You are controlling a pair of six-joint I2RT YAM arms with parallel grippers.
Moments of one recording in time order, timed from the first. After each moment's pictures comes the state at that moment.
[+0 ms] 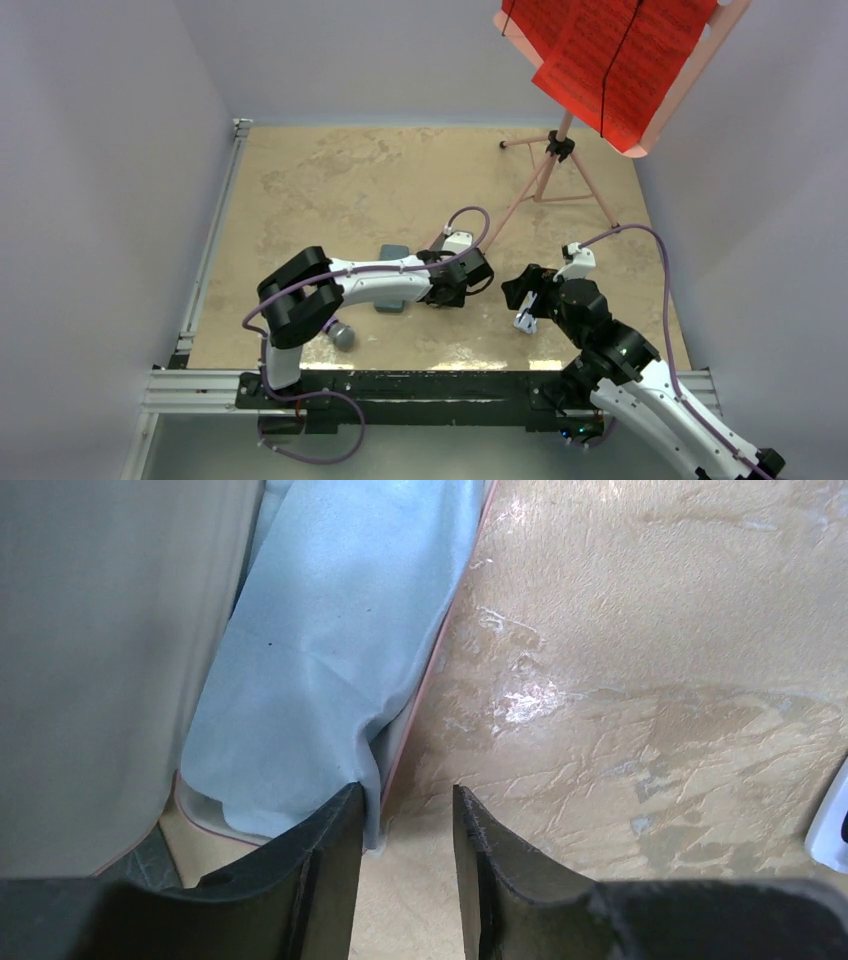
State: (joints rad) left arm -1.11 1.89 1.27 -0.56 -0.41 -0.85; right arm 0.68 0.37 0.41 -0.52 0.30 0.68
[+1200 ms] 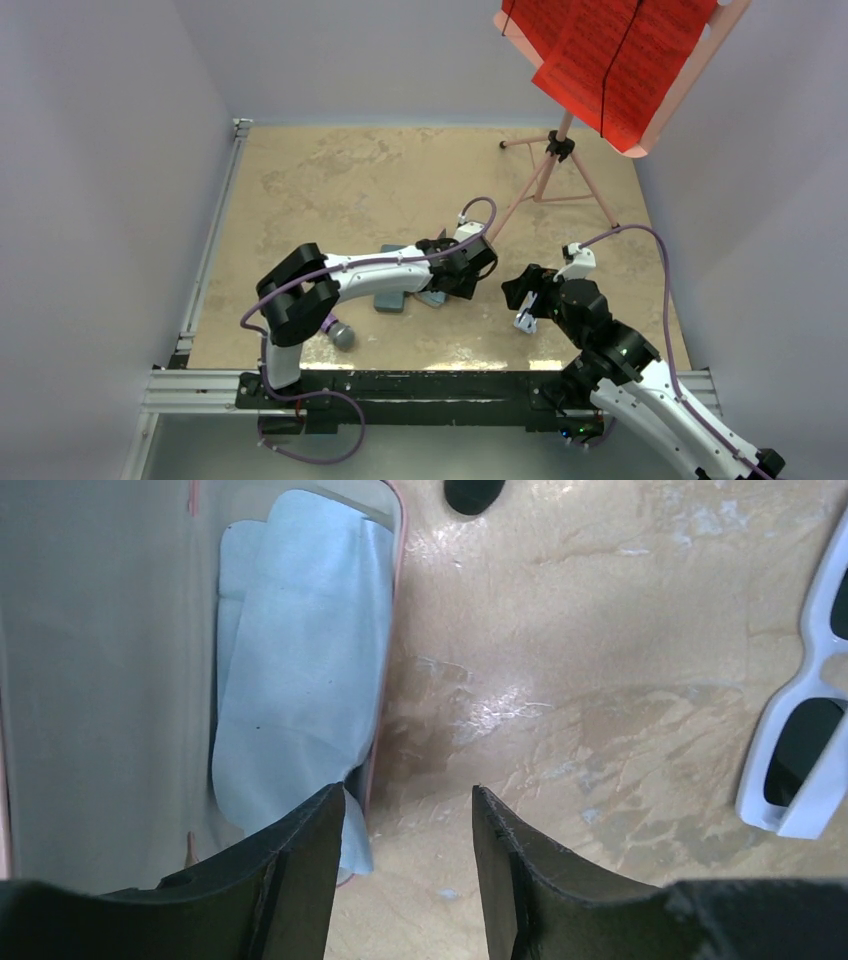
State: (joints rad) left arm -1.08 1.90 1.36 -0.54 -0.33 -0.67; right arm 0.68 0.37 0.41 -0.52 0.30 0.68
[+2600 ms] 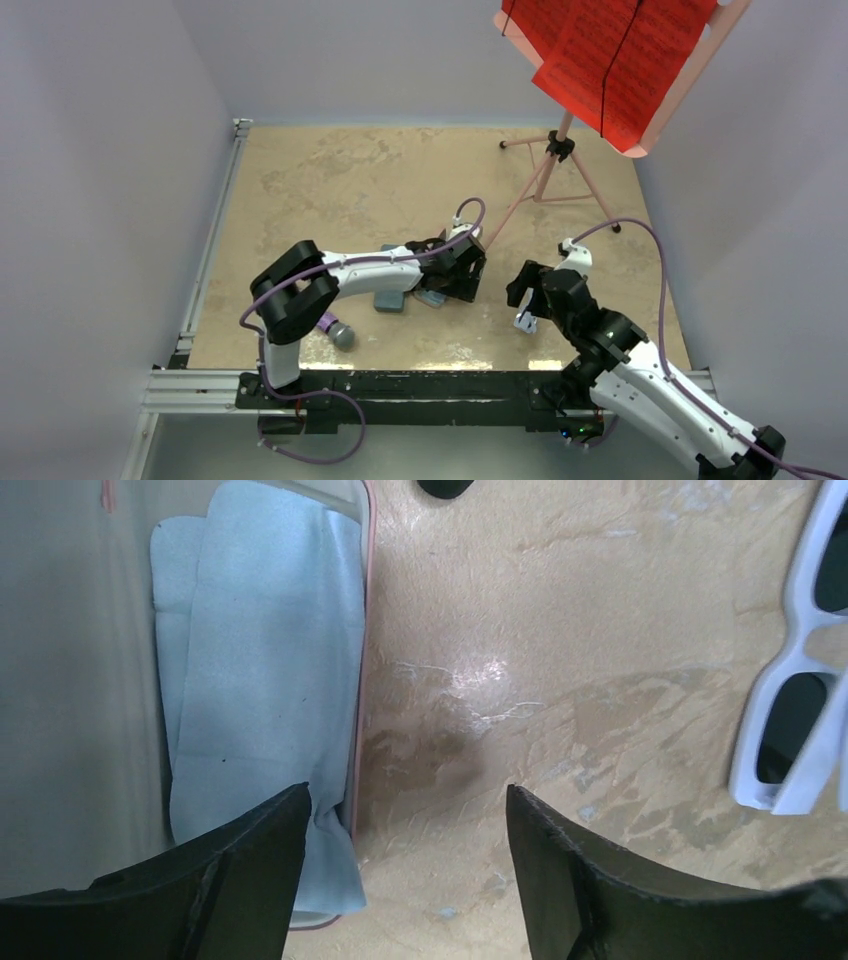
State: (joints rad) left arm -1.03 1.89 1.24 -0.37 -0.19 -0.63; right arm 0.68 0.52 0.44 -0.59 0.40 0.76
